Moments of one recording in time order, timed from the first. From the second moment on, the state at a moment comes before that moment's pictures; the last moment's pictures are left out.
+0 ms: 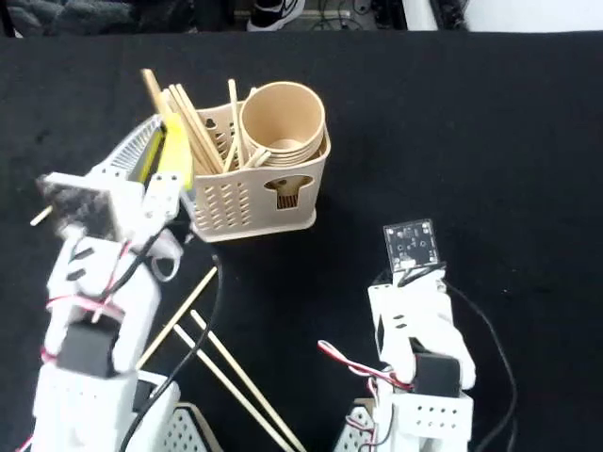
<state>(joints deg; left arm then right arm) 6.6 -74.6 55.4 22.3 2.8 5.3 -103.2 94.5 63.9 14.3</state>
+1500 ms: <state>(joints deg) -11.2 -50.4 19.4 82.1 -10.9 5.3 -103.2 94.5 63.9 14.3</state>
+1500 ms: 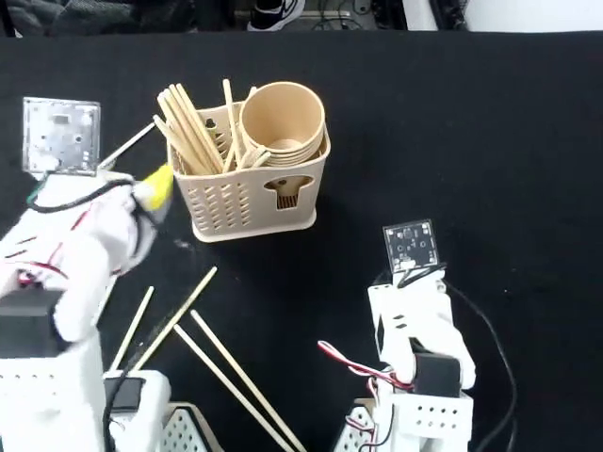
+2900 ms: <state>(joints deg) -23.6 -81.0 45.1 70.6 -28.2 5.3 -103.2 94.5 63.9 14.3</state>
